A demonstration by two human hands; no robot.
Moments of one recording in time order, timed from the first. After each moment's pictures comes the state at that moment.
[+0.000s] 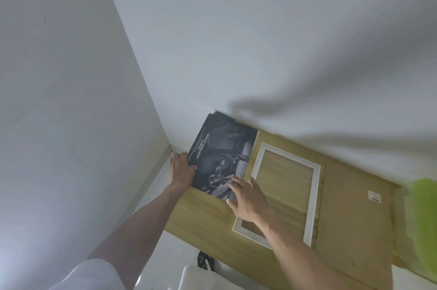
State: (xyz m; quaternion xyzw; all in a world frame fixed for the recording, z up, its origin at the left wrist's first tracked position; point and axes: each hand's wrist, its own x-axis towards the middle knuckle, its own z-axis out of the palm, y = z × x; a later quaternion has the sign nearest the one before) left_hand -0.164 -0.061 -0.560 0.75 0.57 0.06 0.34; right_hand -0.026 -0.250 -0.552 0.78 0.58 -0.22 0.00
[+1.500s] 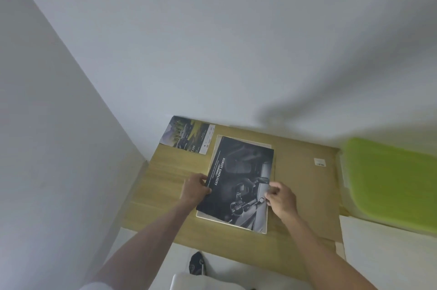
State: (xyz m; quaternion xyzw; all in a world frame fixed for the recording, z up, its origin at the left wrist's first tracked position) left_hand -0.101 -0.209 -0.538 0.79 0.43 -0.03 0.43; right_hand 0.057 -0.431 -0.547 0.88 0.06 -0.27 -0.38
